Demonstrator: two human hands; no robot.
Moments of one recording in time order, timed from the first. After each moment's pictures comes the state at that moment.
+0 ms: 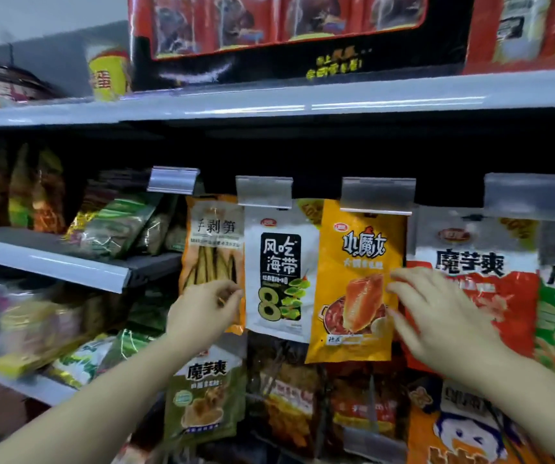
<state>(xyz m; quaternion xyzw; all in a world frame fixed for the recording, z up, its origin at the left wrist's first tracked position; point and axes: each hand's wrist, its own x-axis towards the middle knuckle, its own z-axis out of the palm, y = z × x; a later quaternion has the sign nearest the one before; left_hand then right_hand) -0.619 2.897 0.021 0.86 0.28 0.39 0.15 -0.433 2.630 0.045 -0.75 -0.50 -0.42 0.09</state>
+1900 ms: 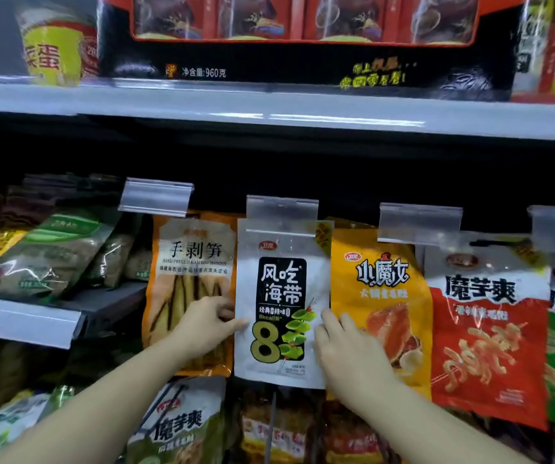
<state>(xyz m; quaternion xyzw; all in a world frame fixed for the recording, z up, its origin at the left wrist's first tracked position) -0.549 3.004 0.031 0.91 0.16 0.27 0.28 -0.470 2.781 0.020 -0.83 -0.43 -0.35 -0.05</state>
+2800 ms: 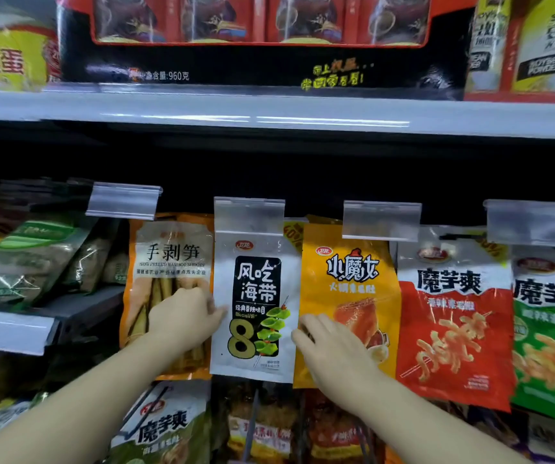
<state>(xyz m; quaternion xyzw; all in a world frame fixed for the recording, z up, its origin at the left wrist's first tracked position) -0.549 2.983 0.049 0.92 0.27 0.29 0.04 -0.447 2.761 0.008 -0.77 -0.51 -0.38 -0.01</state>
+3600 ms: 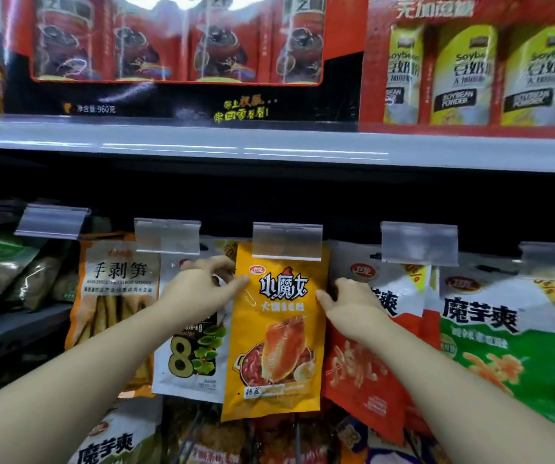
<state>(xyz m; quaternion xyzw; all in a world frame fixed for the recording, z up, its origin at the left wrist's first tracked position) -0.512 2.884 0.108 0.90 0.11 0.40 0.17 -0.390 2.671 0.109 -0.91 -0.27 -0.20 0.23</state>
